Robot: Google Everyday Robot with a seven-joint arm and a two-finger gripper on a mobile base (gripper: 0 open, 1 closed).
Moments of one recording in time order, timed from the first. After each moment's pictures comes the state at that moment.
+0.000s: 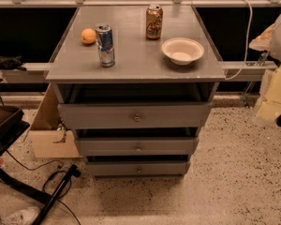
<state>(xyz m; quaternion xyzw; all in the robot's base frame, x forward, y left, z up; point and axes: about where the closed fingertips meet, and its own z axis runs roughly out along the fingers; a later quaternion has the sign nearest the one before) 0.438 -0.217 0.976 -0.60 0.78 -0.03 0.16</state>
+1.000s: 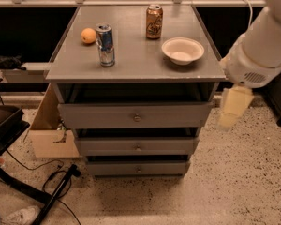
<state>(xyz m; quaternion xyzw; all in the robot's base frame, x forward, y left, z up) 0.485 -0.191 0.901 -0.61 0.77 -0.05 0.15</state>
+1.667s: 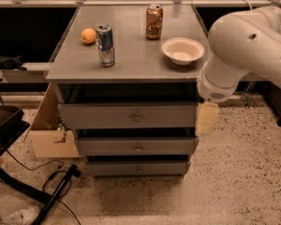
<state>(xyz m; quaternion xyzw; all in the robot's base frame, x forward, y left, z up) 0.540 -0.177 0.805 -0.64 0.76 -0.07 0.12</state>
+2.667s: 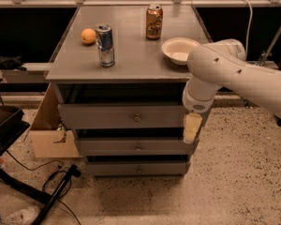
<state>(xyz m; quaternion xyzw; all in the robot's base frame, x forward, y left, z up) 0.581 -0.159 0.706 -0.66 0.74 -0.03 0.09</state>
